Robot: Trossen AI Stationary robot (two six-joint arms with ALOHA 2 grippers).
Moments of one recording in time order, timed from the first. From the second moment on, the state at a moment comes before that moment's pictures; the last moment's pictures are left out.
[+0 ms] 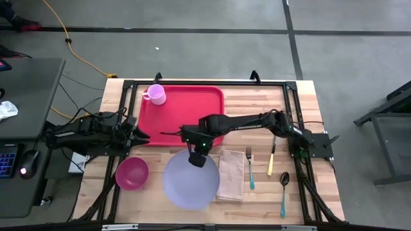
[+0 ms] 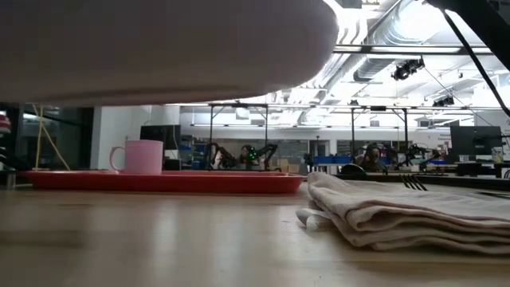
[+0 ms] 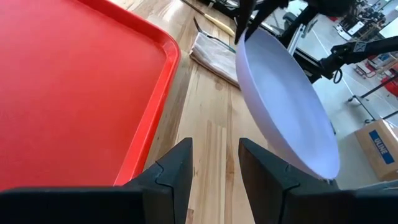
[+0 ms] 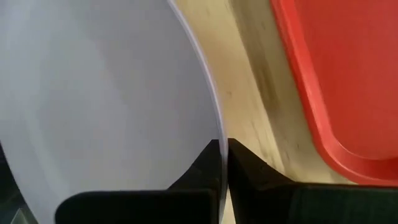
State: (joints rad) left arm 0.07 0.01 0.36 -0.76 0.18 -0.44; right arm 0.08 2.26 2.23 -1.24 -0.18 0.52
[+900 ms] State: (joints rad) left arm 0.07 0.01 0.36 -0.76 0.18 -0.44; right arm -0.11 2.21 2.23 -1.25 -0.19 0.46
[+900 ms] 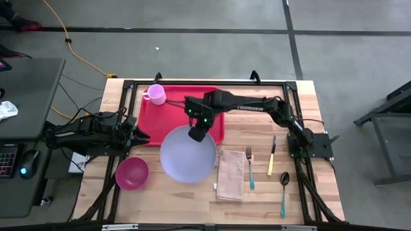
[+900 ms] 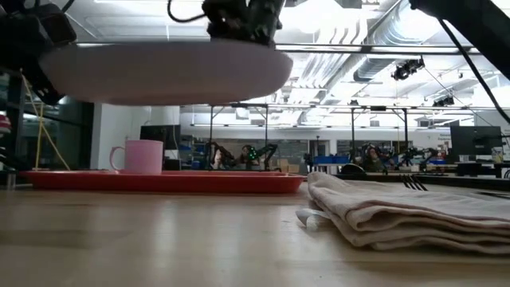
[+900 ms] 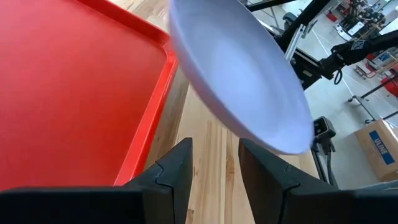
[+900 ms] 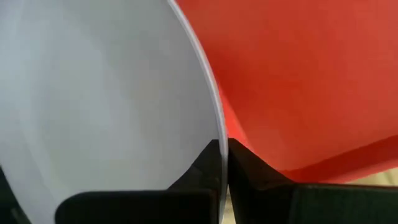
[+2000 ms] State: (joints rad) left arm 0.06 0.01 0.36 -0.76 0.18 -0.44; right arm -0.43 2.21 2.23 -1.04 -0.20 0.44
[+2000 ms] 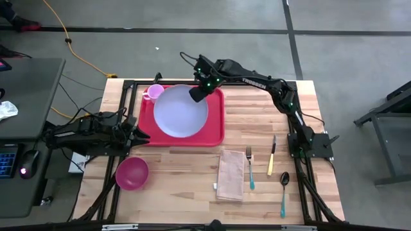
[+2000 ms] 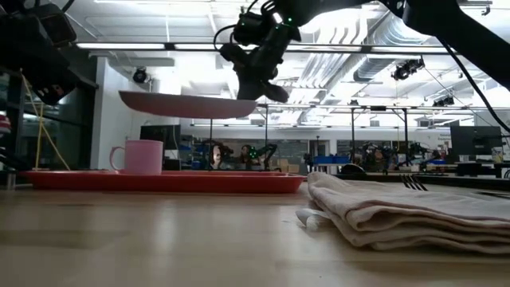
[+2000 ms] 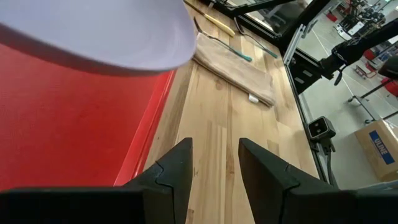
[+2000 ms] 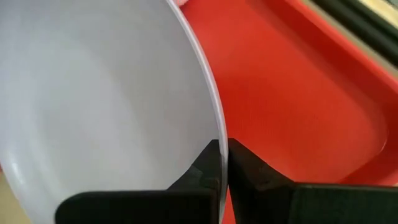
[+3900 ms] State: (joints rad) left arm 0.06 0.01 0.36 -0.76 0.17 -0.45; right arm -0.45 2.48 2.23 -0.85 -0.26 0.48
